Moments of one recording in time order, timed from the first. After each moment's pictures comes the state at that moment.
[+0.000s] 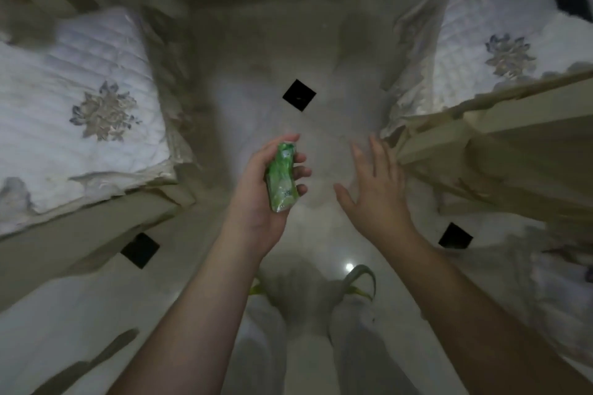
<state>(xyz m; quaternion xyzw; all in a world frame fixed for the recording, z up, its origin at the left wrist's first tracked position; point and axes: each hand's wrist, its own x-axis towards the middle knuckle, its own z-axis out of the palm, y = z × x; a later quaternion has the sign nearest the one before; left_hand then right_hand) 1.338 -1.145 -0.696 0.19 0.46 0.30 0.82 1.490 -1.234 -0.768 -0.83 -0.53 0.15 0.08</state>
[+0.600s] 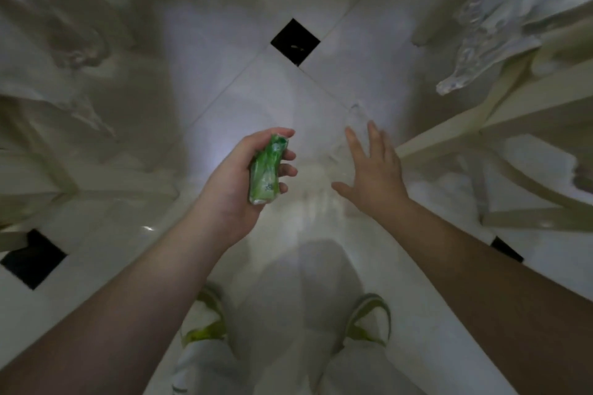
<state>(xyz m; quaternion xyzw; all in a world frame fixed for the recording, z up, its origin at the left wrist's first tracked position) 1.345 -1.129 -0.972 0.25 0.49 0.22 0.80 1.546 -1.207 -1.064 -0.81 -0.55 0.20 -0.07</state>
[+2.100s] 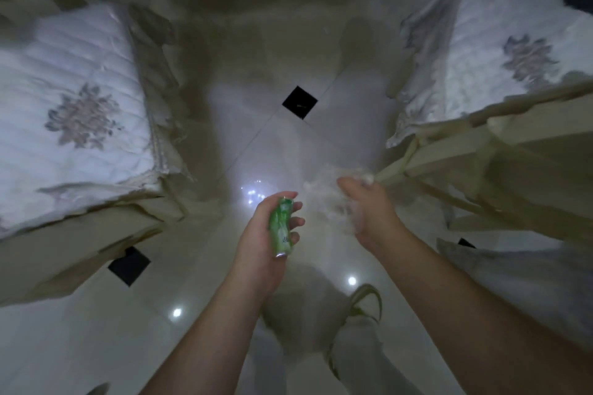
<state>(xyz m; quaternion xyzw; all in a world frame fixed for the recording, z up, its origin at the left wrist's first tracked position) 1.332 -1.172 -0.787 0.13 0.57 0.24 0.77 1.489 -1.201 -0.823 -0.71 -0.02 0.54 0.45</state>
